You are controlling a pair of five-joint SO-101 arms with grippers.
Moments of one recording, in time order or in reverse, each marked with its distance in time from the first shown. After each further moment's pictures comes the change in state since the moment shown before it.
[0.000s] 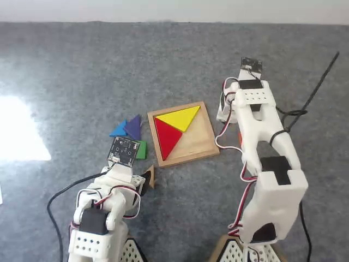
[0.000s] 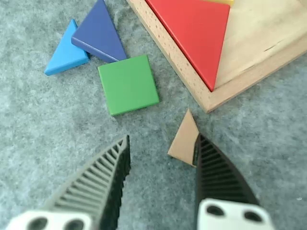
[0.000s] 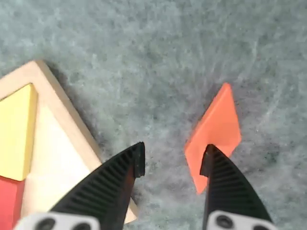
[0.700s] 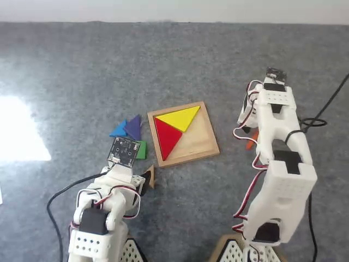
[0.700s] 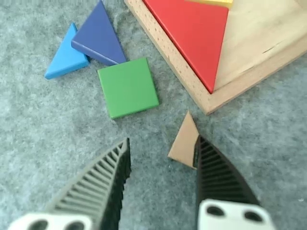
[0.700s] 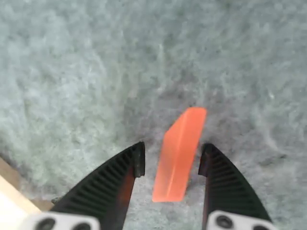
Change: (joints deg) left arm 0.0 0.0 0.0 0.0 0.0; right arm 10.2 5.7 -1.4 -0.2 2.9
